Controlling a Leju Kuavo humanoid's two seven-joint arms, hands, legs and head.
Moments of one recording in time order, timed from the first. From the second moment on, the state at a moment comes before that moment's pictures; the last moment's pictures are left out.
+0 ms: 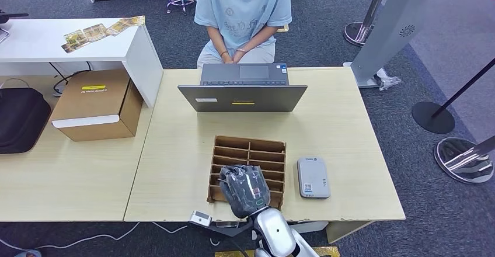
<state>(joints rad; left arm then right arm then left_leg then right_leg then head) -0.14 -0.20 0.53 -0.21 -1.09 -0.52 0.41 -0.16 0.18 0.59 -1.17 1.41 -0.37 0.15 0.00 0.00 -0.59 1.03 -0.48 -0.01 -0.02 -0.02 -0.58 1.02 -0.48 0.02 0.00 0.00</state>
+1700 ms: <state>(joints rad) -0.14 -0.20 0.52 -0.21 -1.12 -0.53 0.39 -0.11 0.15 0.59 -1.46 1.36 -0.50 -0.04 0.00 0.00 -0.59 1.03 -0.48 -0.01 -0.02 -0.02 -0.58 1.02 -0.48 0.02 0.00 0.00</state>
